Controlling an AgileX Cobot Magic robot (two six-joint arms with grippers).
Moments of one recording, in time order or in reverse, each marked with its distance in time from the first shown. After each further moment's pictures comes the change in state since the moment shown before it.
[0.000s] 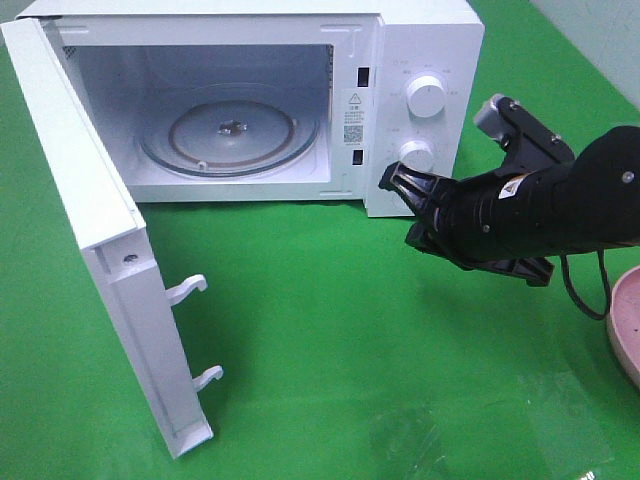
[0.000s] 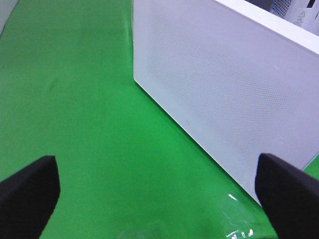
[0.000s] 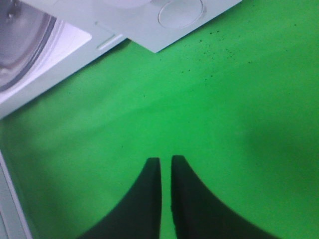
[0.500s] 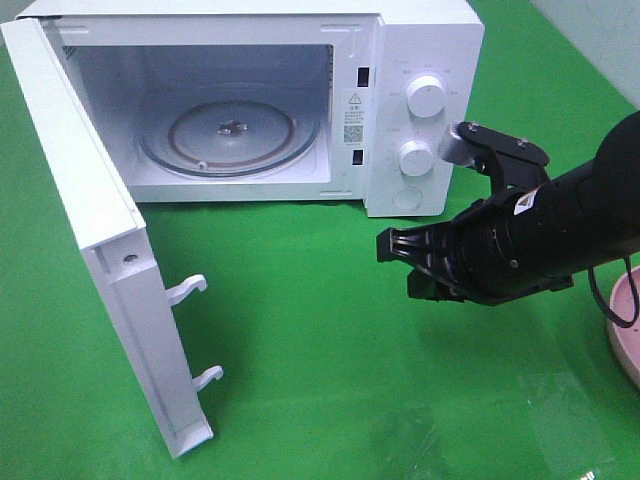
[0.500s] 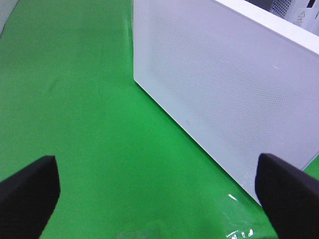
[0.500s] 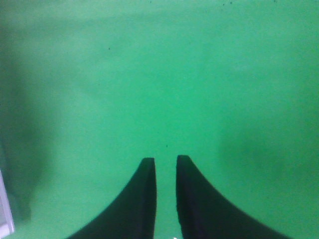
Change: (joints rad) left arm 0.000 0.000 0.000 0.000 0.000 0.000; right arm 0.000 -0.077 0.000 -0.011 0.313 -0.346
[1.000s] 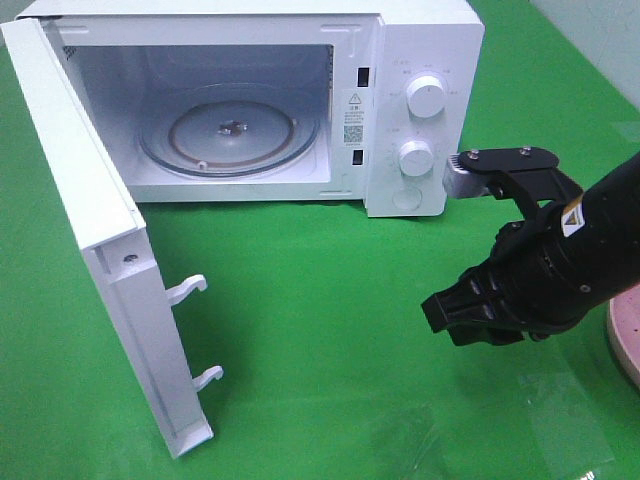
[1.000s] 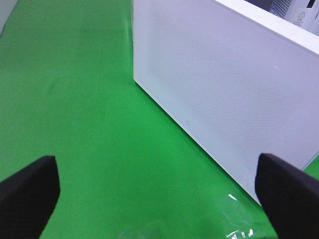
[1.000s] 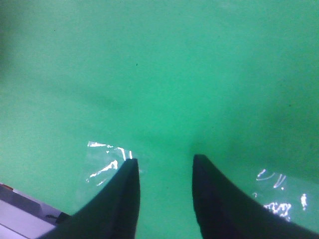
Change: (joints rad) left arm 0.000 0.000 0.000 0.000 0.000 0.000; right arm 0.000 -0.125 0.001 -0.296 0.286 -0.003
